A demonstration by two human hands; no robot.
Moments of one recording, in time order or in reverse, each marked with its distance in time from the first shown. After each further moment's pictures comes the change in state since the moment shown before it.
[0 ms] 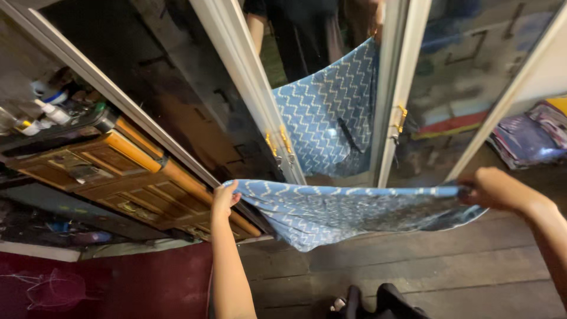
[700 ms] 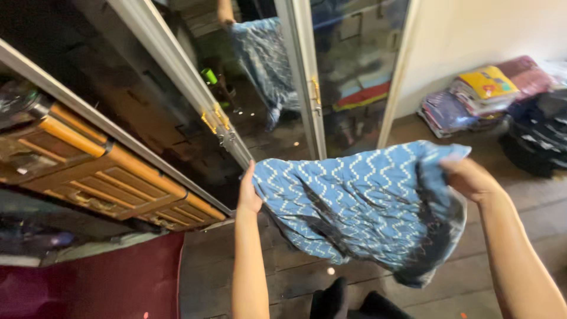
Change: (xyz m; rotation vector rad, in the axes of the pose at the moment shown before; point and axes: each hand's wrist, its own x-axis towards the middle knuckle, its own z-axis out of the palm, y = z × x) left_hand -0.282 -0.015 0.254 -0.609 -0.446 -0.119; right_hand -0.146 0.189 0.097 1.498 0.349 0.106
